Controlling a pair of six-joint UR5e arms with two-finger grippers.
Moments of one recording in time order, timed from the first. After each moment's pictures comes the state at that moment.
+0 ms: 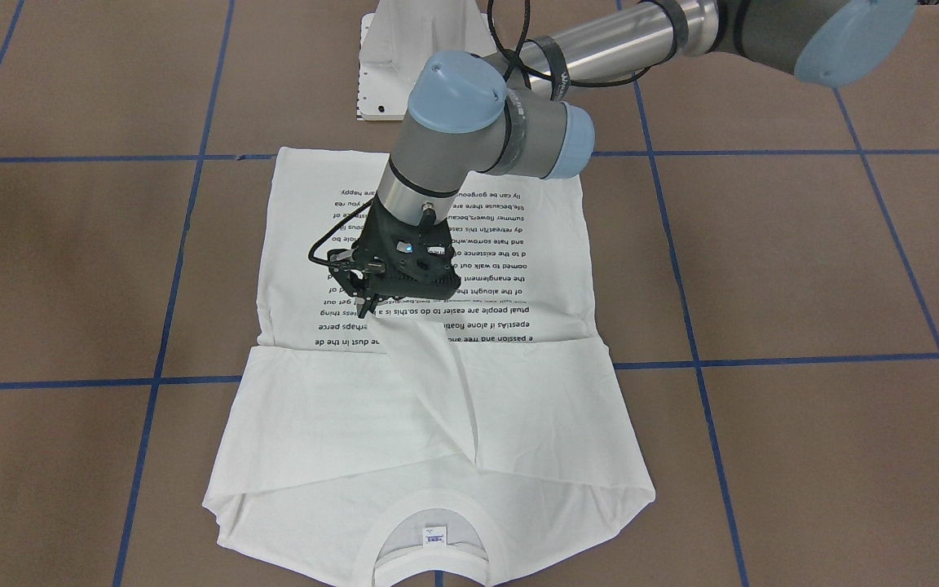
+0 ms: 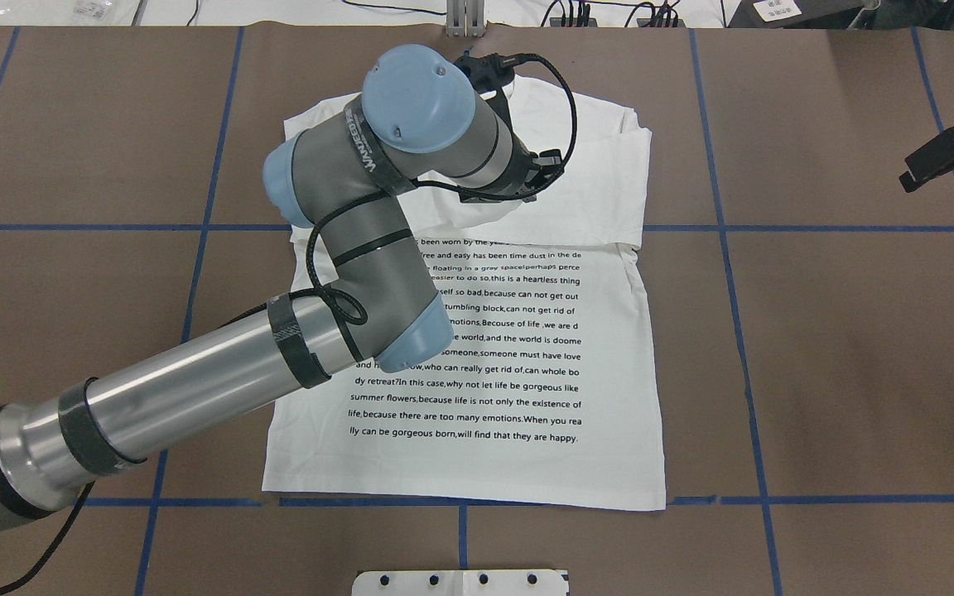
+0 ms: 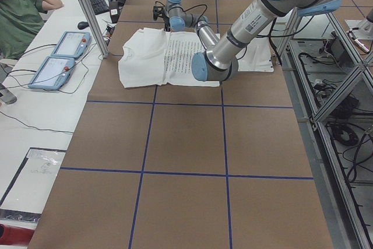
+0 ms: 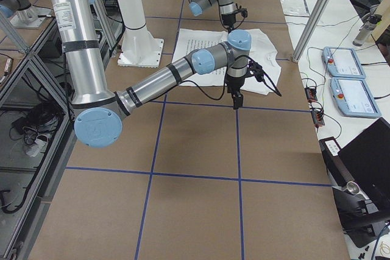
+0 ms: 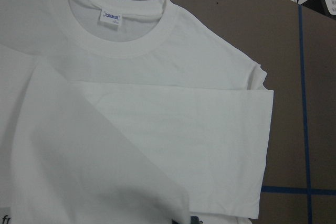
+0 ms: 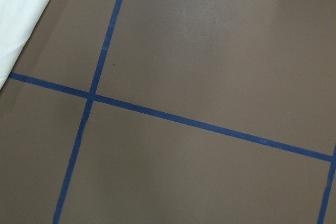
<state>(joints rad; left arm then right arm) -0.59 -2.59 -1.25 -2.09 -1.84 -1.41 1.24 -1.39 1.92 -1.74 2.23 0.24</state>
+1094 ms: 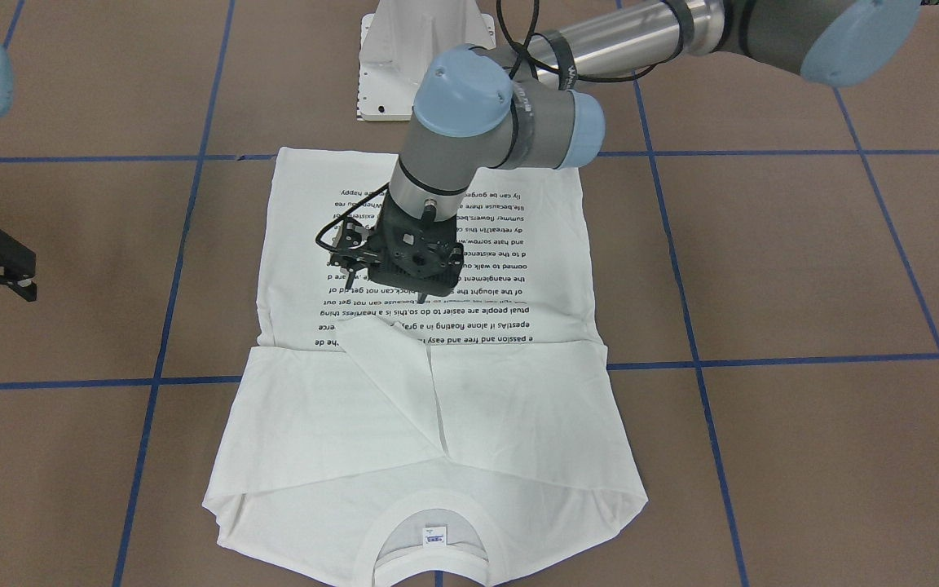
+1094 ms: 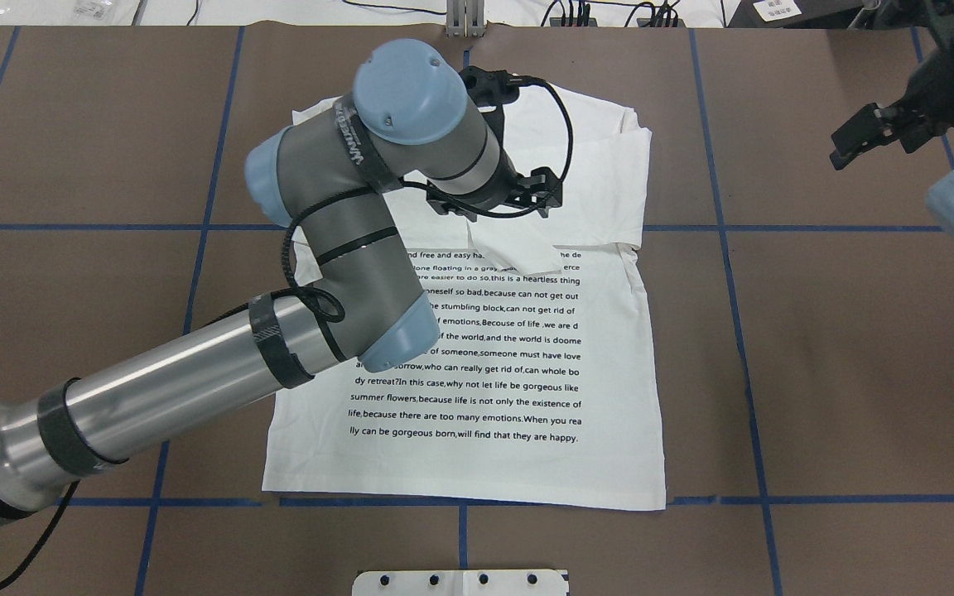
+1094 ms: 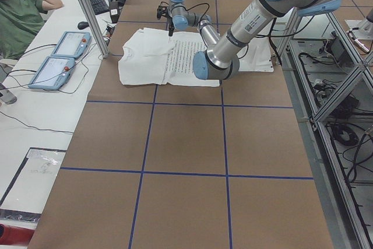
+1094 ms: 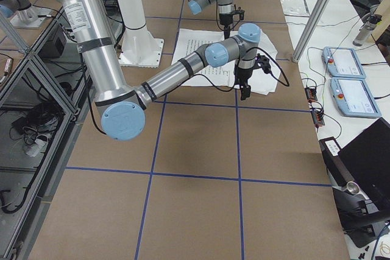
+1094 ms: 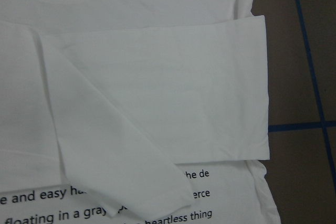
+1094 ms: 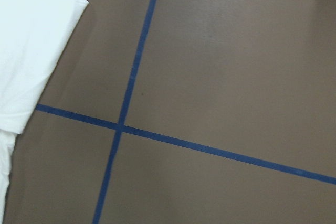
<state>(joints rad) -0.65 -2.50 -1.40 -1.92 -1.97 -1.14 1.13 -1.21 1.81 -1.72 2.21 0.39</state>
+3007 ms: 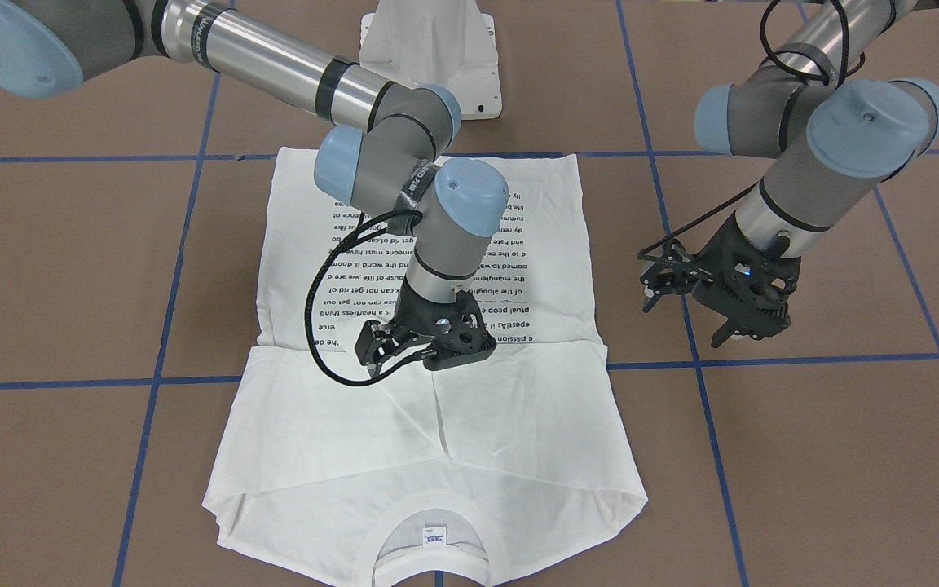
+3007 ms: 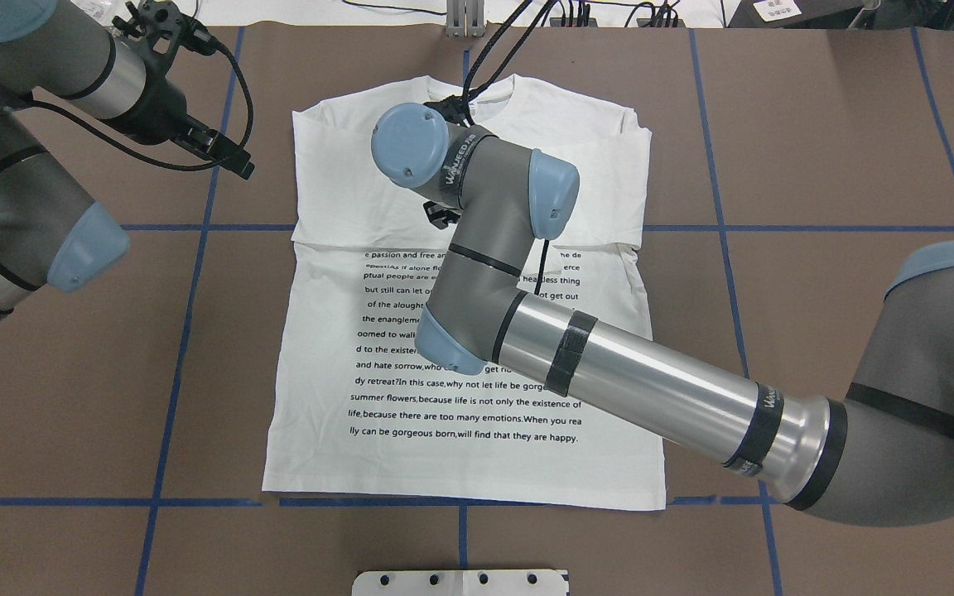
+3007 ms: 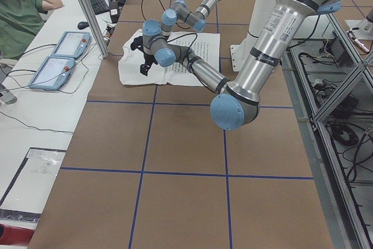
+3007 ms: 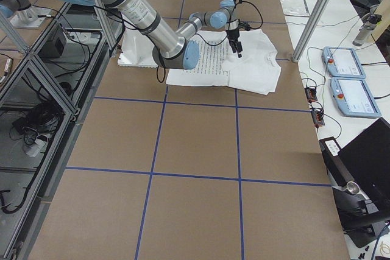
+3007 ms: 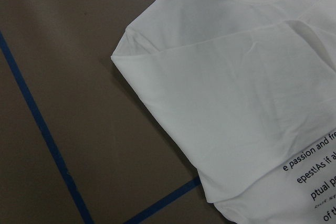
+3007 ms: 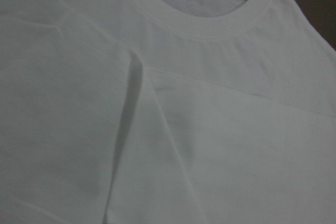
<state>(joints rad) -0.96 -2.06 -1.64 -1.88 -2.17 -0.46 0.56 -0.49 1.06 -1.59 1.52 0.77</state>
